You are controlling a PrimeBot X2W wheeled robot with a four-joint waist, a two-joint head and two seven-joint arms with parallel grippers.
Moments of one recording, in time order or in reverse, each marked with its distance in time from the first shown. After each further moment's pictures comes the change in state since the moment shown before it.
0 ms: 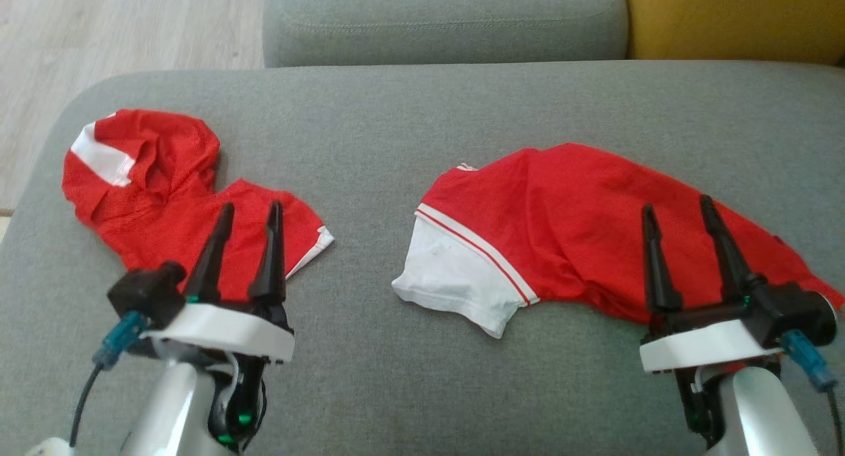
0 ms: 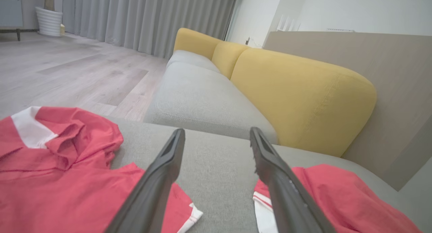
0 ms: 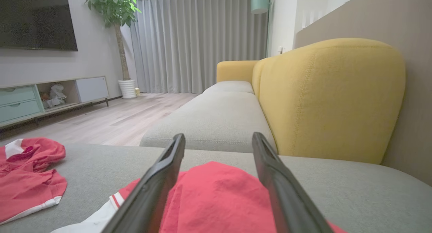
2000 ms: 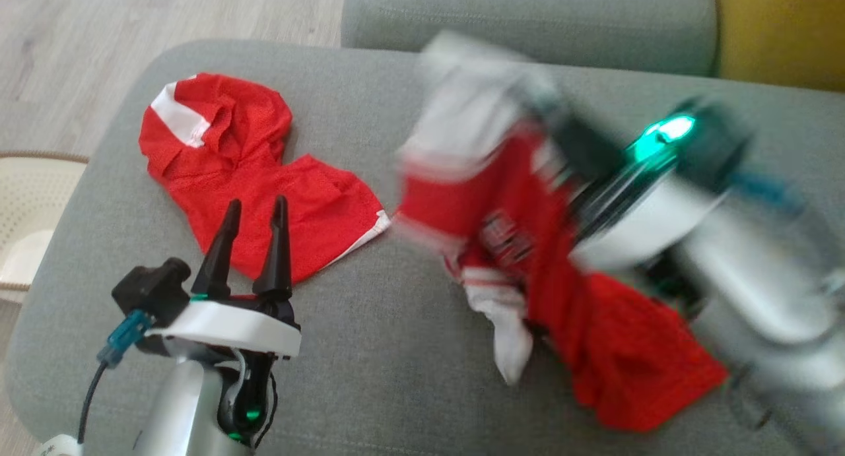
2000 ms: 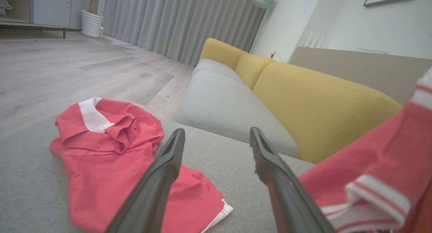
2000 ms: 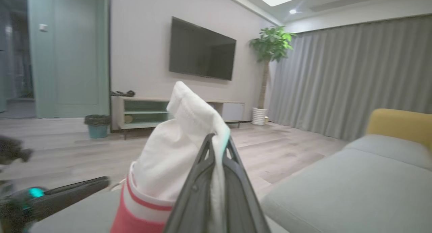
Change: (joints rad) left arm -0.016 -0.077 0.079 0.033 0.035 -0.076 0.000; right arm -0.537 -0.325 0.719 -0.009 0.461 0.000 0.039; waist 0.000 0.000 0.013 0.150
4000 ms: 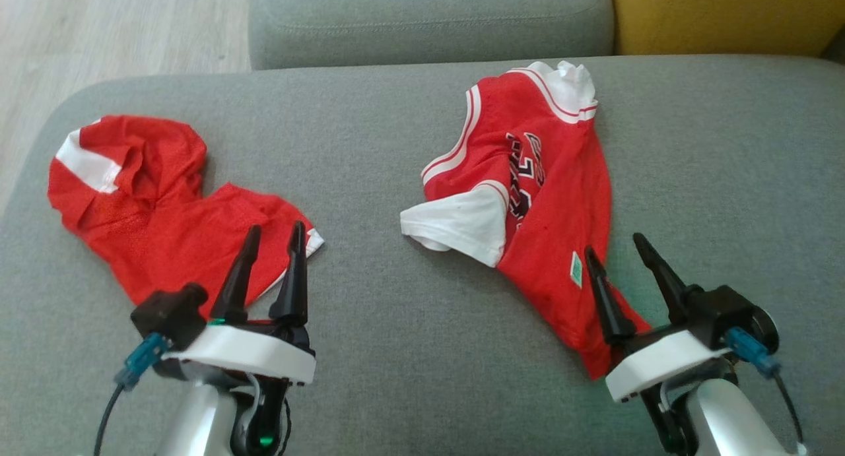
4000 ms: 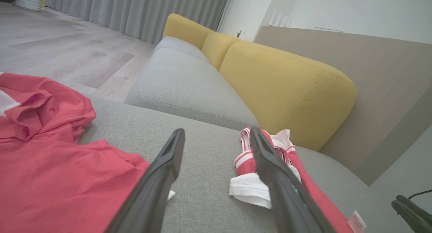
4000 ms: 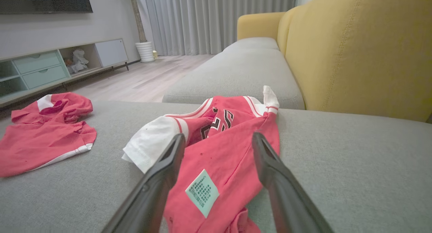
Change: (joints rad) left arm 0.064 -0.001 -0.049 -0.032 -0.030 0.018 0.000; right arm 0.518 0.262 -0.544 0.145 -0.373 0.000 0.025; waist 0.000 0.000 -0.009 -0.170
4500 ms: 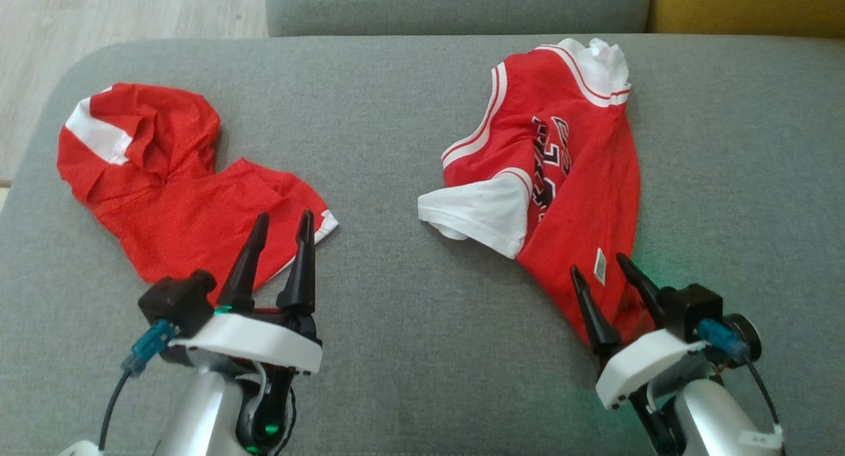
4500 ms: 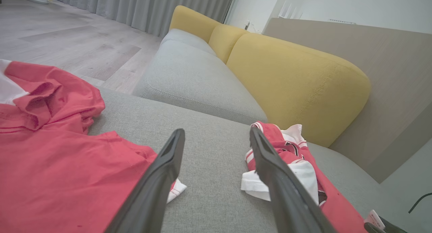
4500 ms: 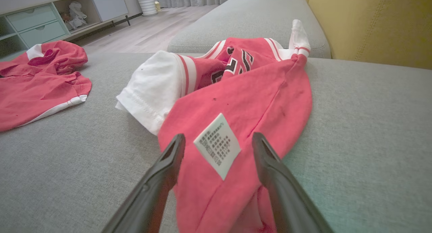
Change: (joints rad) left arm -0.034 0.001 -0.023 0.012 0.003 0.000 0.000; right arm -0.033 0.010 0.019 0.112 -0.018 0.000 0.080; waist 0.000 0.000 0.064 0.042
